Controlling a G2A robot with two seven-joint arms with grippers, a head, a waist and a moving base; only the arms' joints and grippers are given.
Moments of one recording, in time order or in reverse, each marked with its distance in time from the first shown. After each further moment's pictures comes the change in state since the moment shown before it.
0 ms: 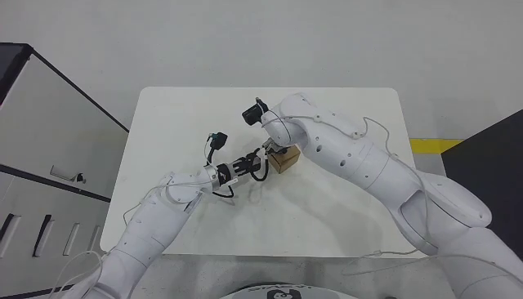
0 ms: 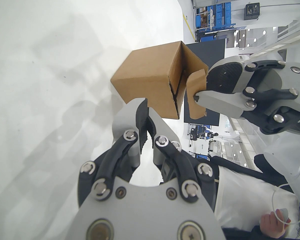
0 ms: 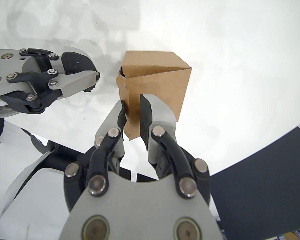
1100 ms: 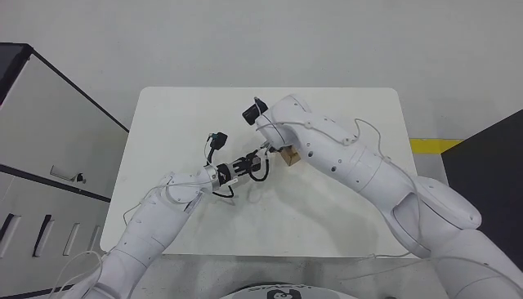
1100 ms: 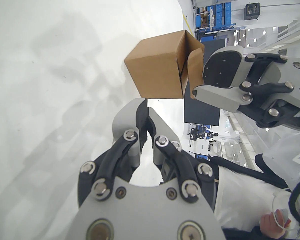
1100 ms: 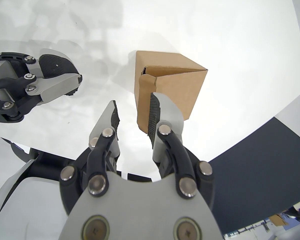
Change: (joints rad) left arm 0.000 0.000 0.000 0.000 0.000 0.000 0.000; right arm -0.029 -0.040 0.039 0.014 -0.168 -0.029 0.054
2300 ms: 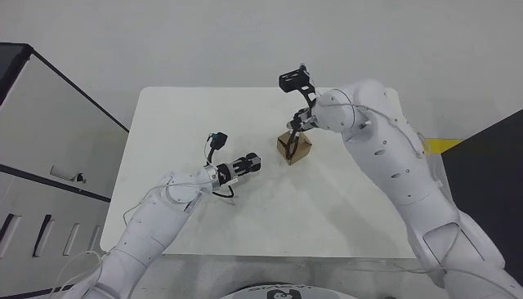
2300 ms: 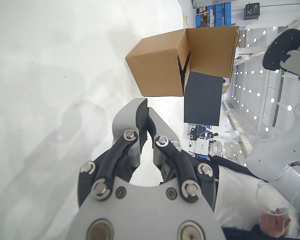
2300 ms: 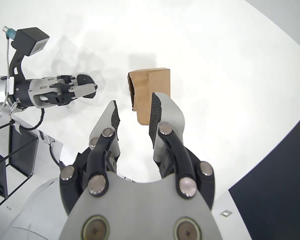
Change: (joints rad) left arm 0.000 0.000 0.000 0.000 0.000 0.000 0.000; right arm -0.246 0.146 0.500 -0.375 -0.004 -0.057 -0.013
